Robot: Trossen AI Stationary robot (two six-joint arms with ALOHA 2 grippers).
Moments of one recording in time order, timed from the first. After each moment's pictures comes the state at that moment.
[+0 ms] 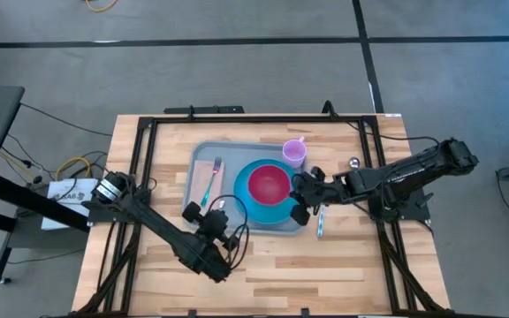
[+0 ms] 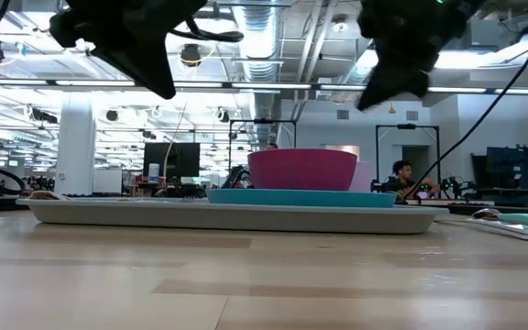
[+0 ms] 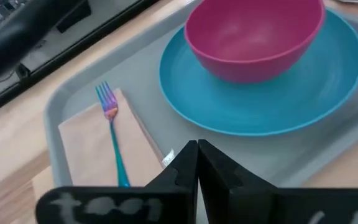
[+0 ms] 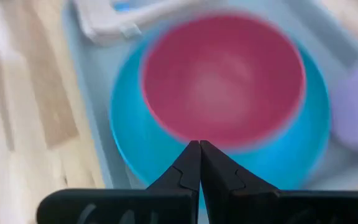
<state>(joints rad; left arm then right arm) -0.58 1.91 1.45 -1.31 -0.93 -1.52 0.22 1.33 0.90 -0.46 0.34 0.56</state>
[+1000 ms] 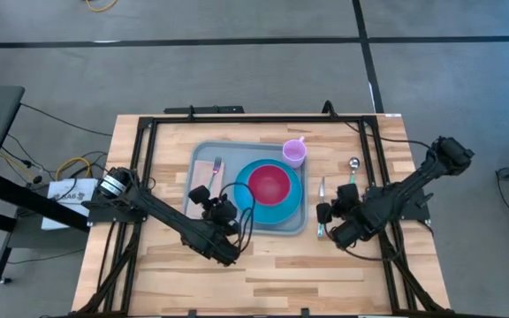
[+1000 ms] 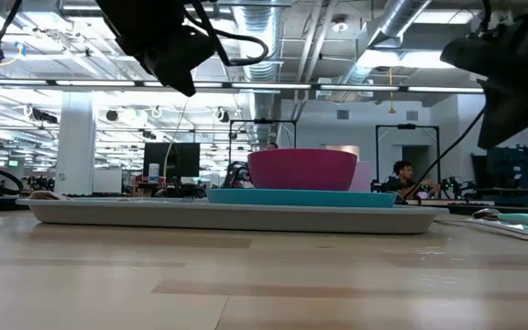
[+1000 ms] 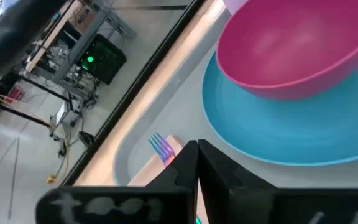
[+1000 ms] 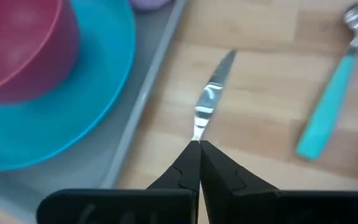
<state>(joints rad) -0.48 1.91 1.45 -1.36 -1.05 -1.13 0.62 1.37 0.83 -1.14 0.60 1.97</state>
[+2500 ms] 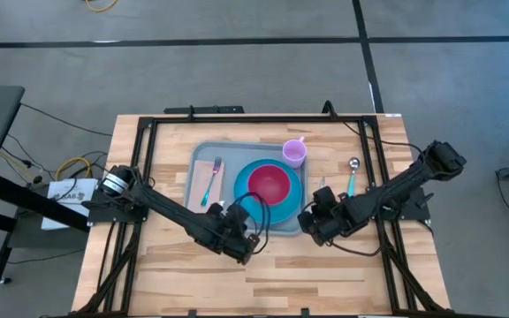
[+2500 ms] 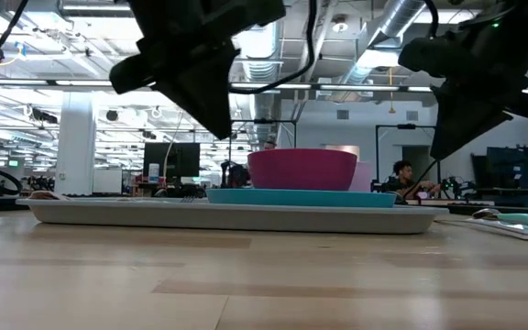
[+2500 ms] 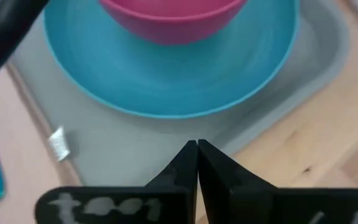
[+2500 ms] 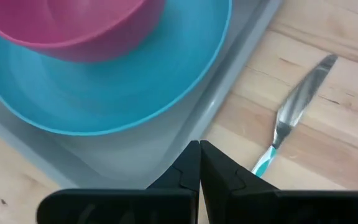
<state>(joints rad) -0.42 1.92 1.45 -0.85 -0.59 -1.25 0.48 1.47 0.89 -0.83 0.54 1.51</state>
